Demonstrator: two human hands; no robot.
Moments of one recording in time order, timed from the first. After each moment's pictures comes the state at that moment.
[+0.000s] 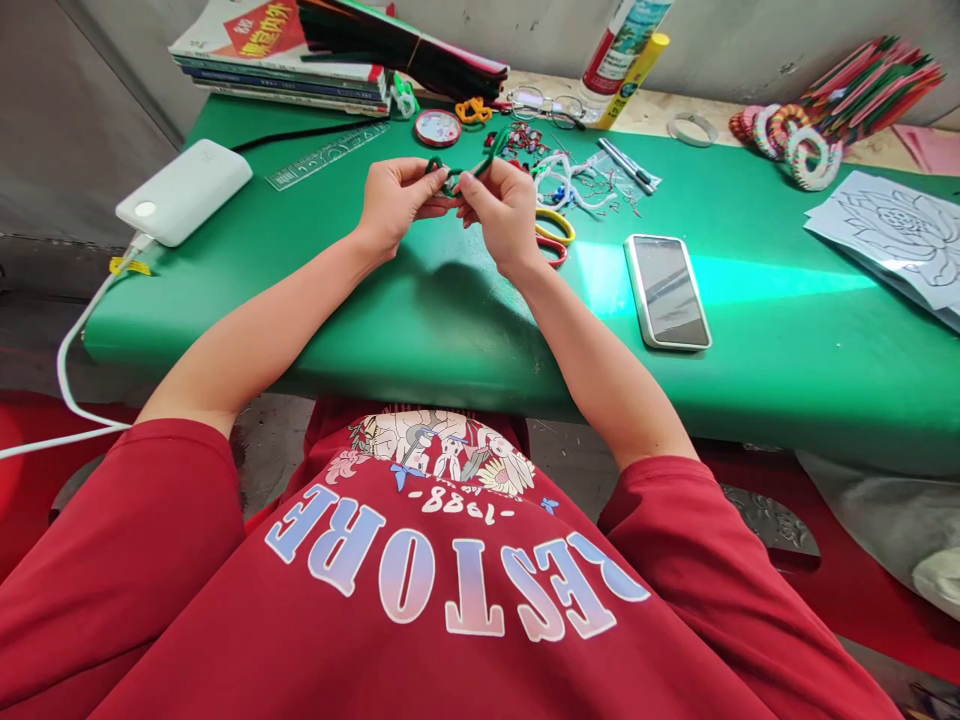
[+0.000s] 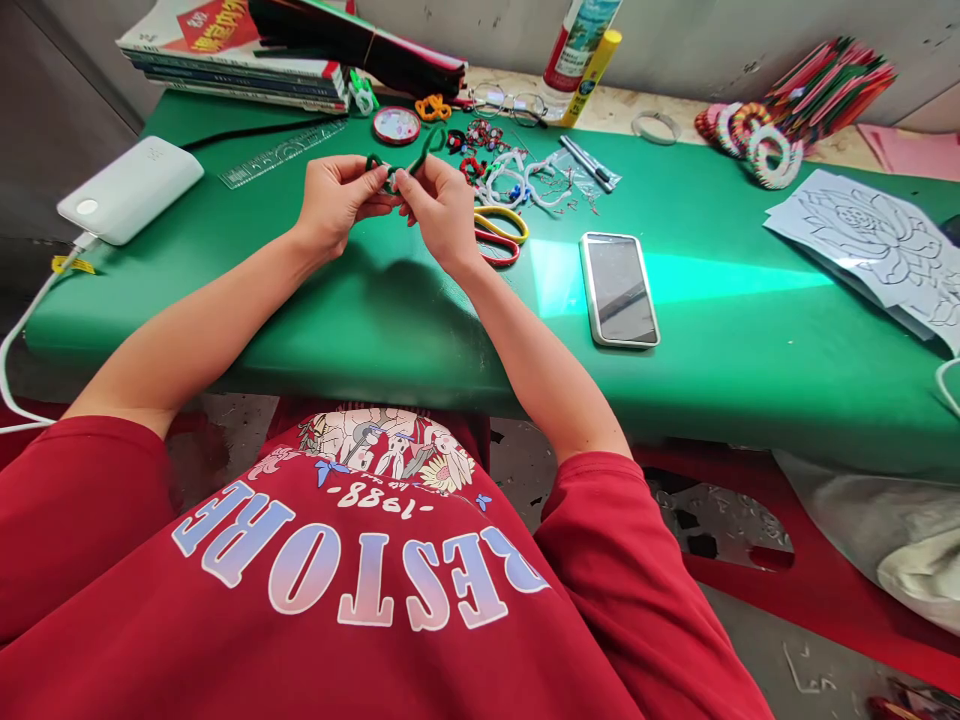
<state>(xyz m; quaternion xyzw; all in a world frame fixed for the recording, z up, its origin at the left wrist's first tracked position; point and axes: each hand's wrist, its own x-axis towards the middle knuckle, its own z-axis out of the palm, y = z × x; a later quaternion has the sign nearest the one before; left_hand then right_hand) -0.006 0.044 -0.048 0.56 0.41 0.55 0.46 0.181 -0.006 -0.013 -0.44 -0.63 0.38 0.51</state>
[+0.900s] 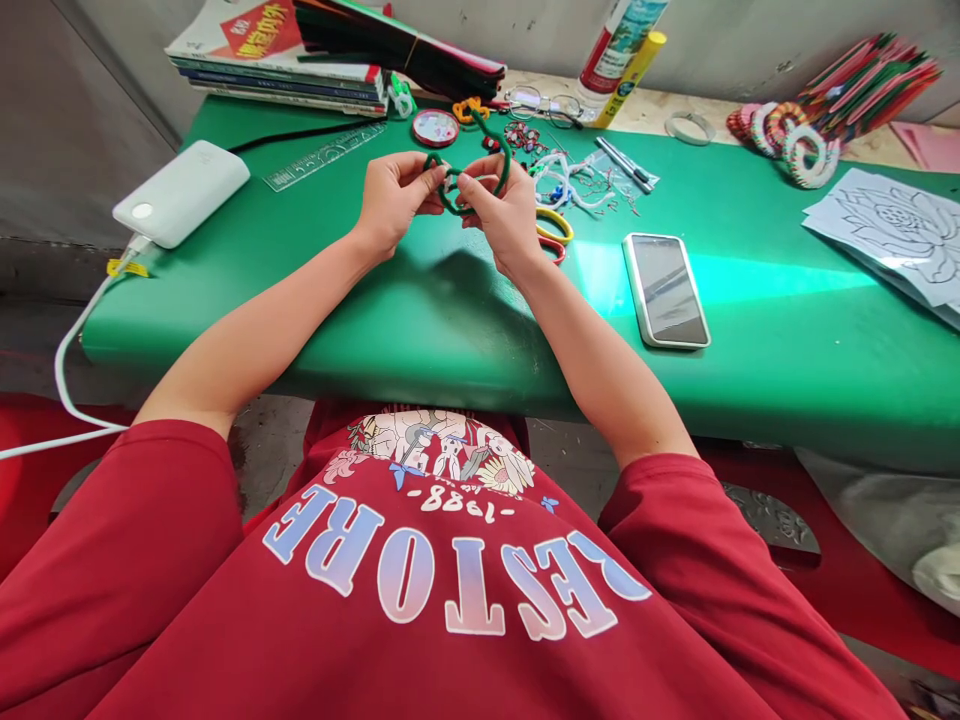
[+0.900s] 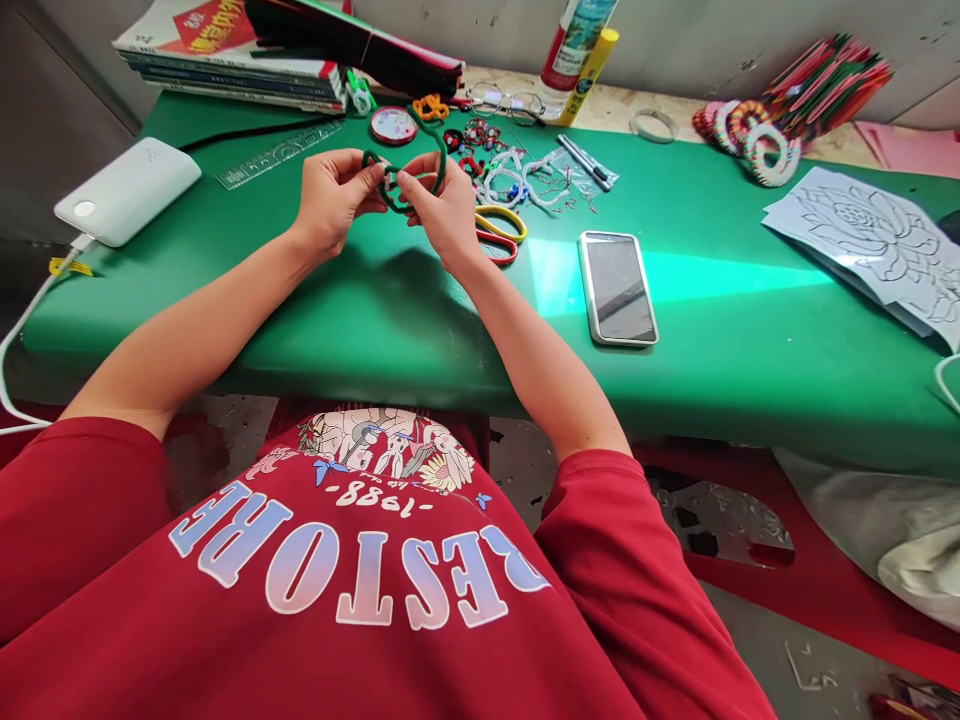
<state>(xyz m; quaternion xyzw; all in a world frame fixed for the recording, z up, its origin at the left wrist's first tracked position) -0.008 0.046 -0.047 0.61 0.40 0.55 0.42 0.183 -0.018 0.002 -0.49 -0.59 0.43 0.48</state>
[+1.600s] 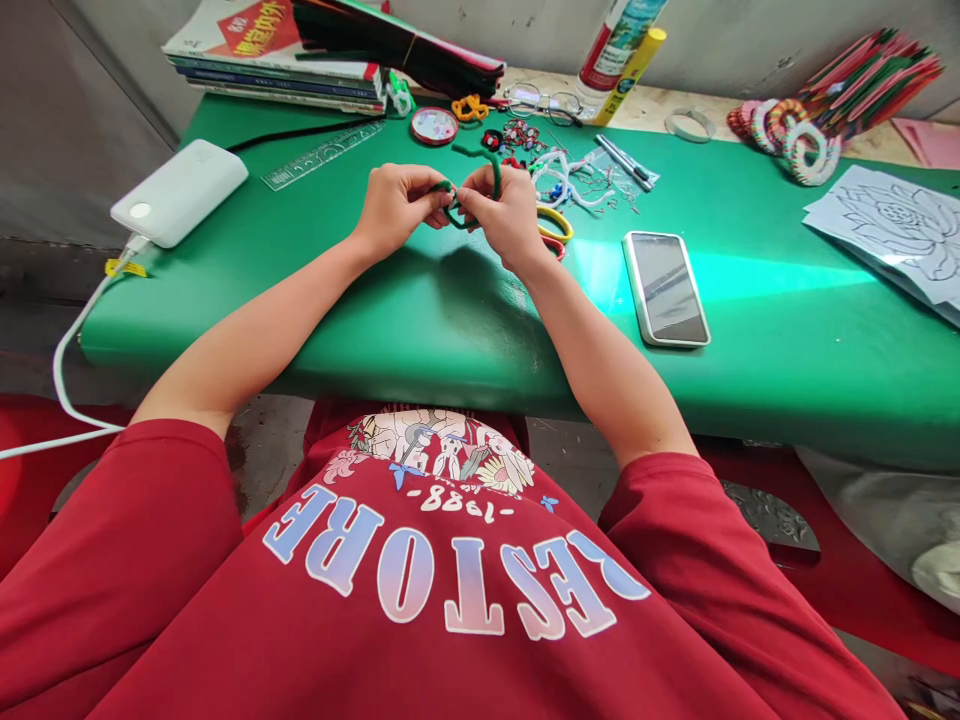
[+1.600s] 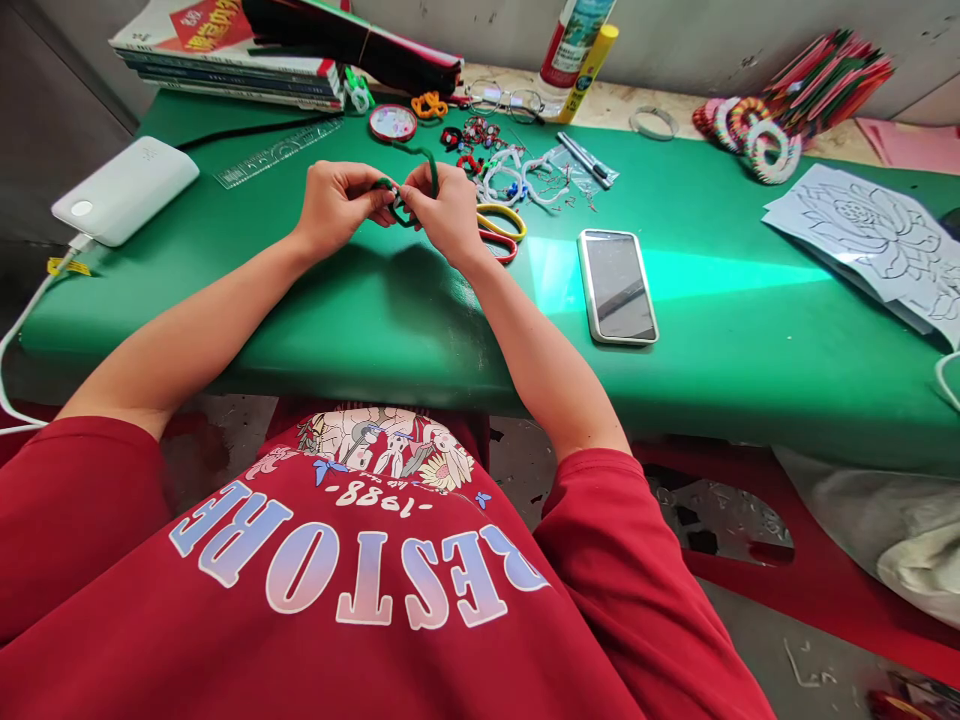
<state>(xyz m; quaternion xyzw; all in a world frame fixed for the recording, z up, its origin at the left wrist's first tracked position) -0.008 0.023 -0.032 0.70 0.35 0.50 0.36 0.191 -0.001 -0.014 -0.46 -0.63 0.38 0.49</state>
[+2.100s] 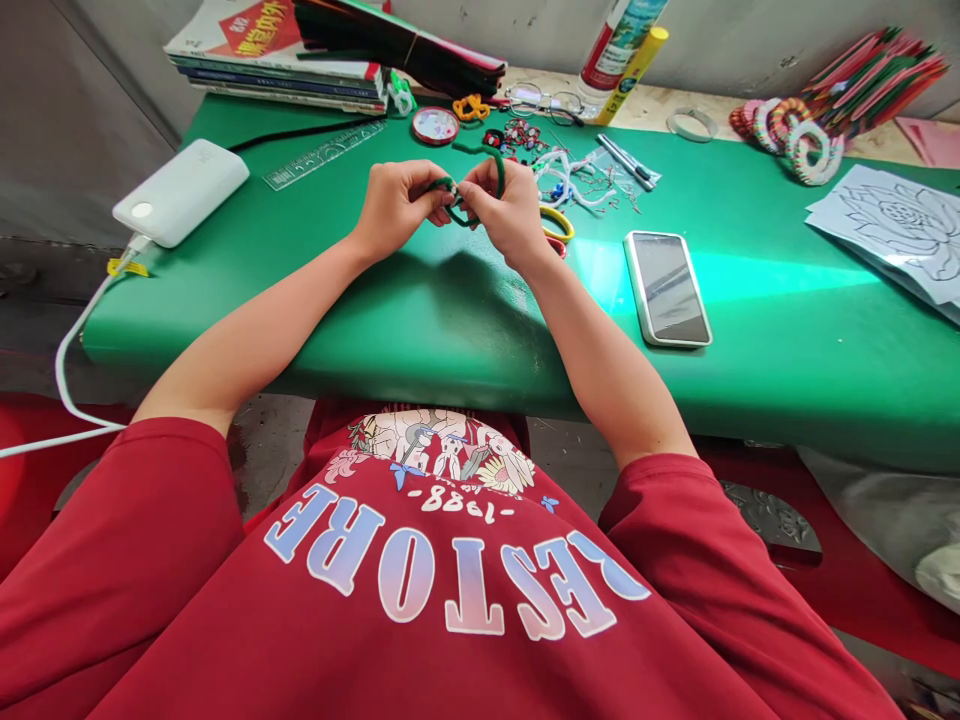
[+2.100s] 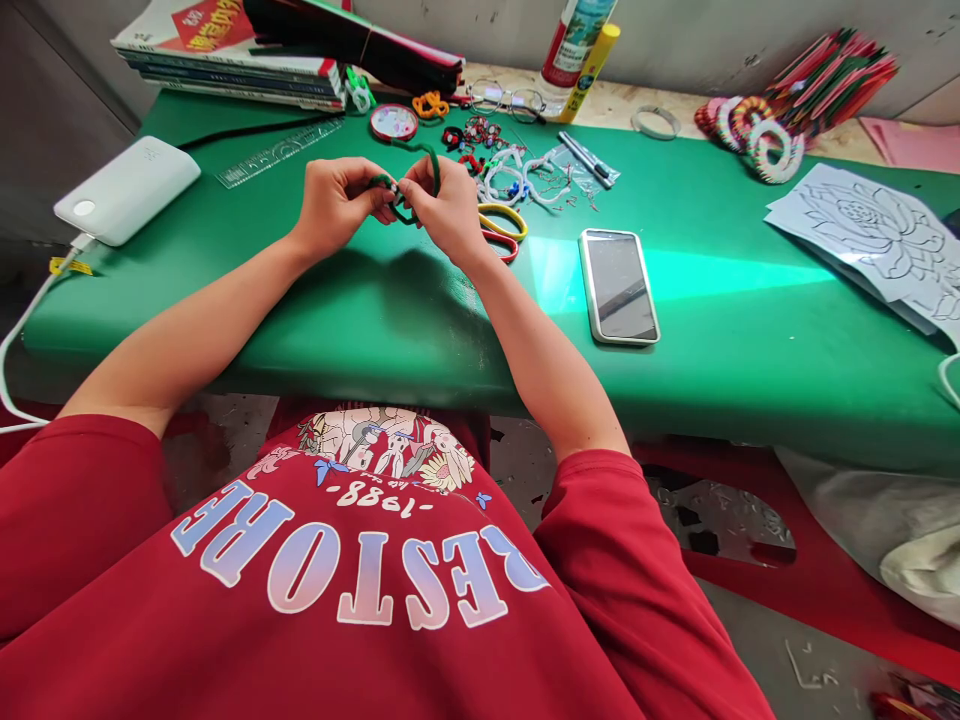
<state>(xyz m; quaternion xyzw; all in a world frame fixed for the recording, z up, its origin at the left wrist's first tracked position) -0.010 0.017 -0.029 0.70 0.35 0.51 0.34 0.192 -0.002 -0.007 -0.47 -0.64 0.36 0.49</state>
